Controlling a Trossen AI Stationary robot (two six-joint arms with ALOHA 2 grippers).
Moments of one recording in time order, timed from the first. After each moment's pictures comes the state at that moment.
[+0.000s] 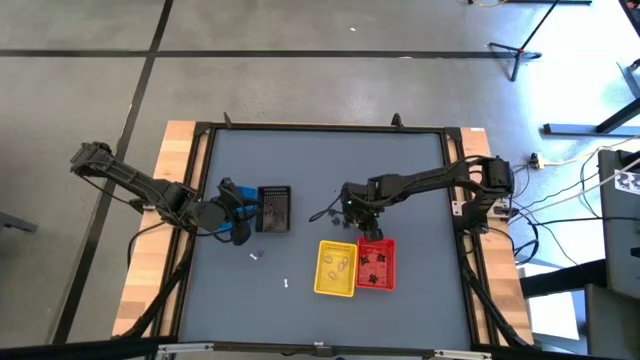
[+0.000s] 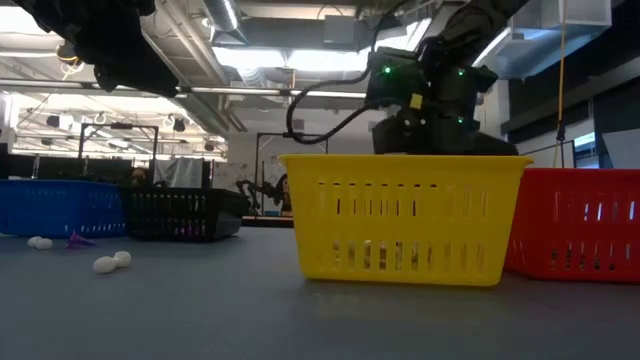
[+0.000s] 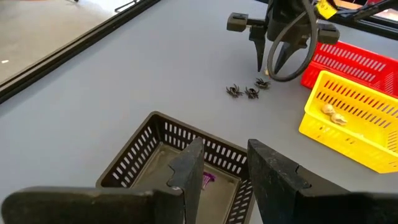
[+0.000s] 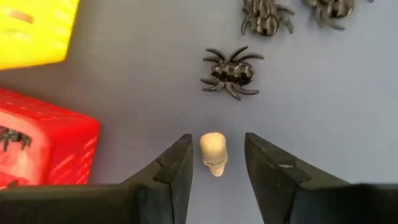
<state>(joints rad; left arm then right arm) -0.39 0.83 0.59 -0.48 -0.67 -0.62 -0.07 1.79 1.05 -0.57 -0.18 -0.30</state>
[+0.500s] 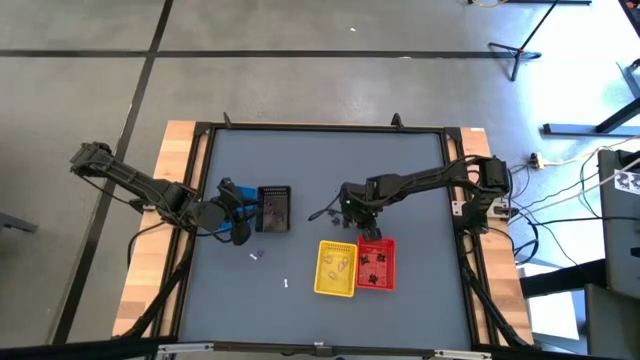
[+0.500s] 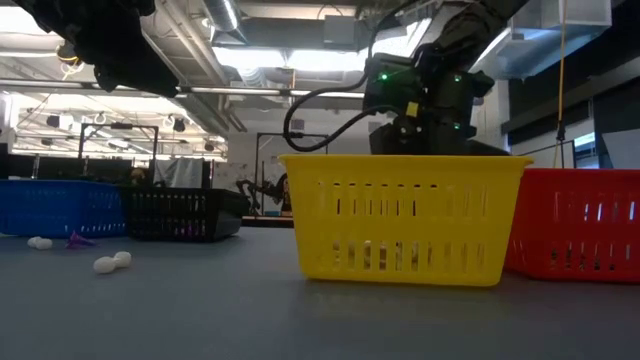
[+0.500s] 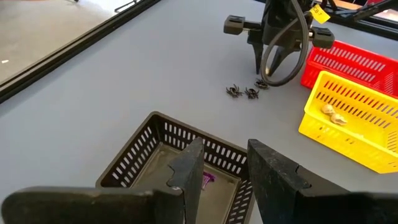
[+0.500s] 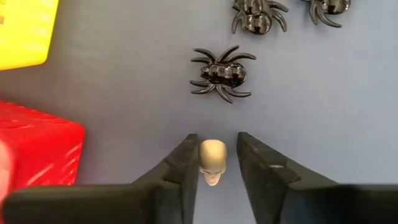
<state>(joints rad) -0.39 0.83 0.59 -0.48 -0.67 -0.63 -0.07 1.83 1.05 -0.57 -0.17 -0.30</state>
